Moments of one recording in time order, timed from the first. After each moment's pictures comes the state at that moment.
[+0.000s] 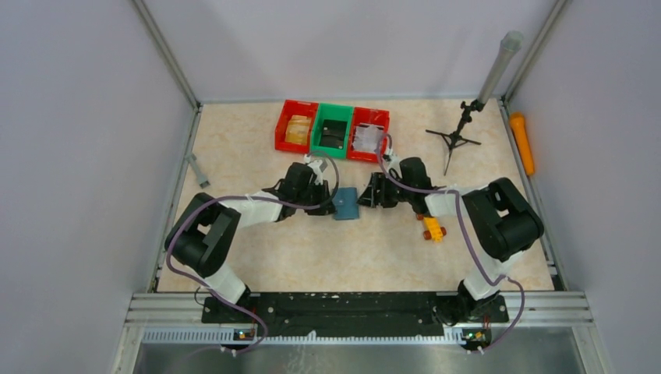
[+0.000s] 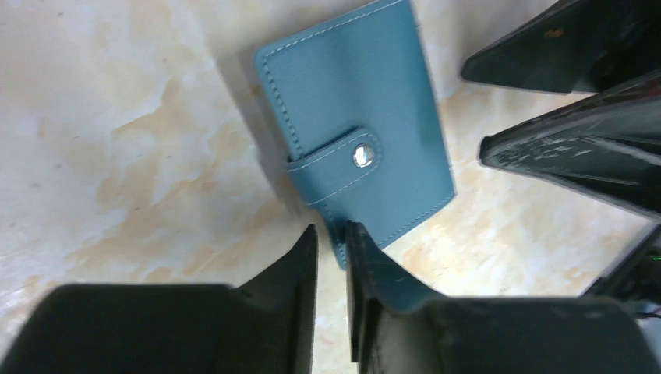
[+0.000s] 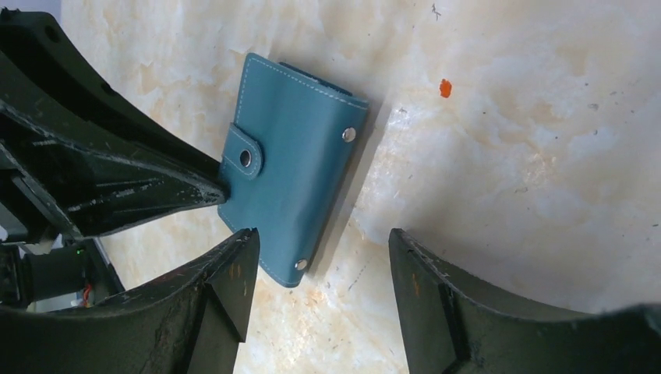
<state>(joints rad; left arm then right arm) -0.53 1.64 0.77 0.11 0.34 -0.50 0.45 1.73 0.72 0.37 -0.52 0.50</state>
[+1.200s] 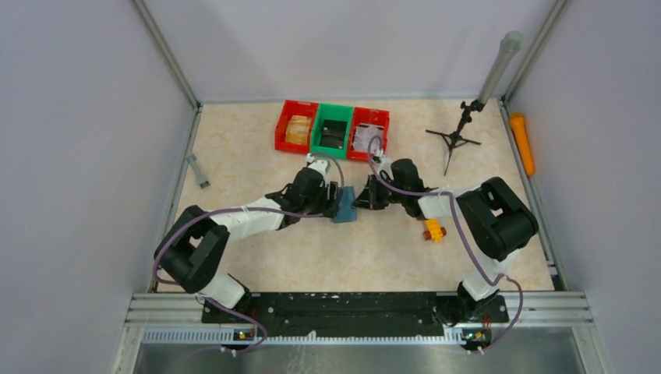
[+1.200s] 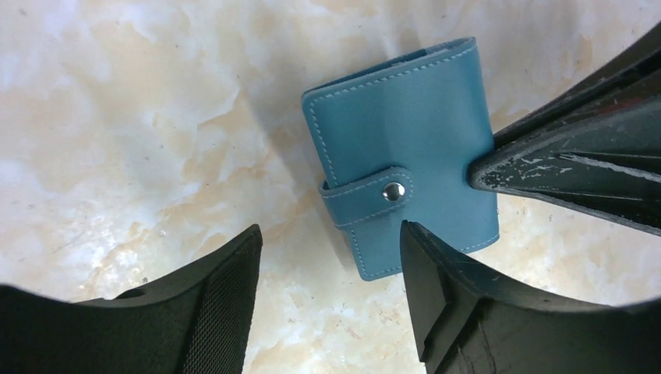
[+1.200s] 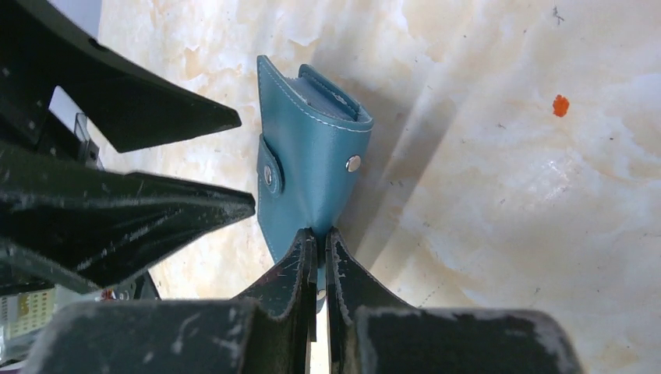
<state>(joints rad) -0.63 1.55 0.77 0.01 0.02 -0.44 0.52 1.76 0.74 0.42 -0.54 0.54</state>
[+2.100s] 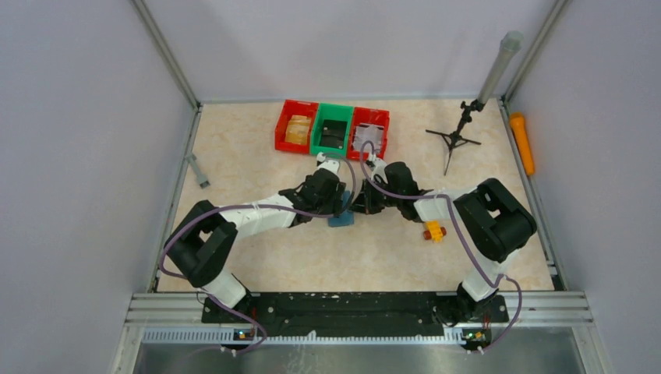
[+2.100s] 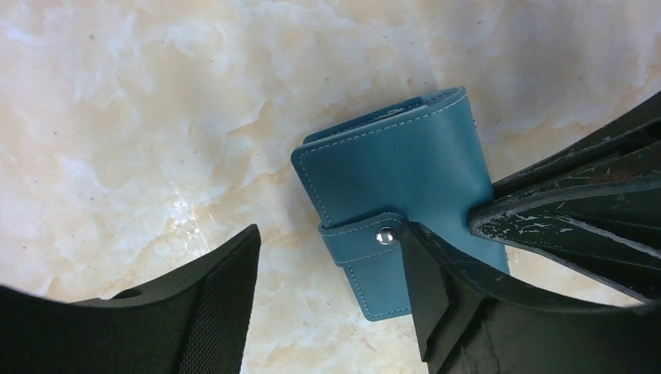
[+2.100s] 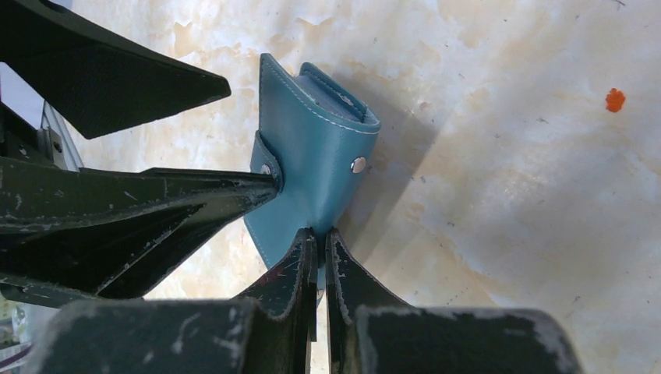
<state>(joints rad) -0.76 1.59 0.88 -0.13 -0.28 -0.40 0.58 1.75 0.74 0.40 -0.49 0.49</state>
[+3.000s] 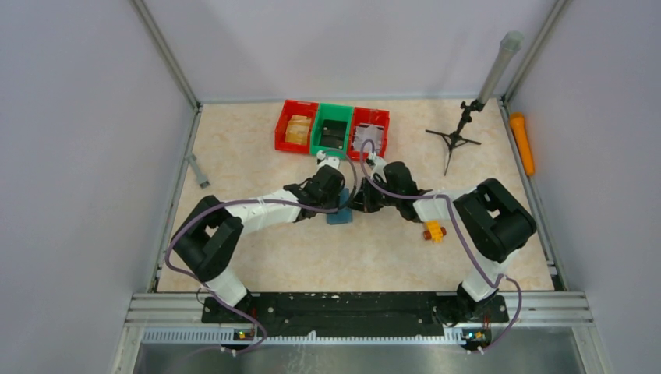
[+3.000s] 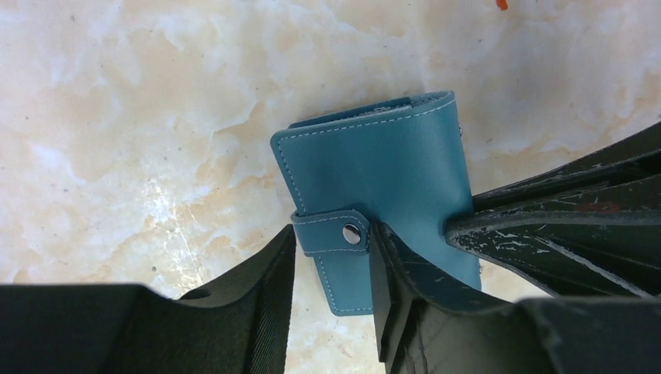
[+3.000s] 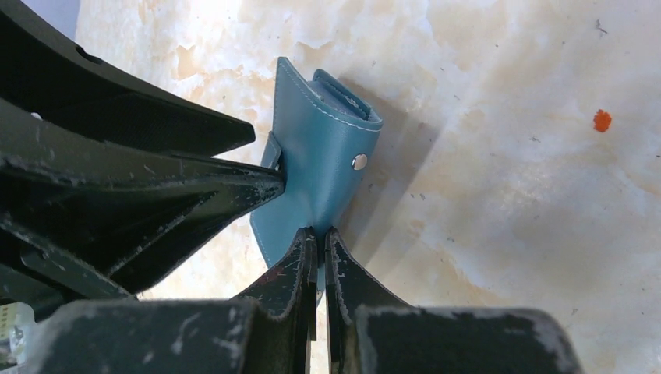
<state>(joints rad) -0.76 1.66 0.96 -0.21 -0.29 -0.48 0.58 1.75 0.75 0.41 -0.45 0.50</state>
